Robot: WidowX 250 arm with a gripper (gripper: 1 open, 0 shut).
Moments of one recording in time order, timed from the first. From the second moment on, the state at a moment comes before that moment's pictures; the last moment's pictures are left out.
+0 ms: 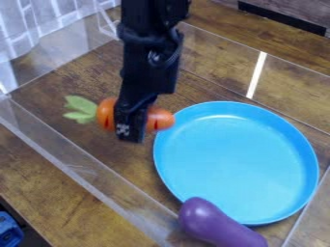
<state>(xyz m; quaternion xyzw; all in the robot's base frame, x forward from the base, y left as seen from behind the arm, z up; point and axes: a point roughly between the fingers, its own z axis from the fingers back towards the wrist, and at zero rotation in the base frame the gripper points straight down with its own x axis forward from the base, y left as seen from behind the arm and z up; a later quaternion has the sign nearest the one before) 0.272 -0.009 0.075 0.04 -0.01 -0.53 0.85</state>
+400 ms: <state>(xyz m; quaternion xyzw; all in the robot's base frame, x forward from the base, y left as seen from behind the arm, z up) 0.277 0.009 0.059 0.05 -0.03 -0.53 0.85</state>
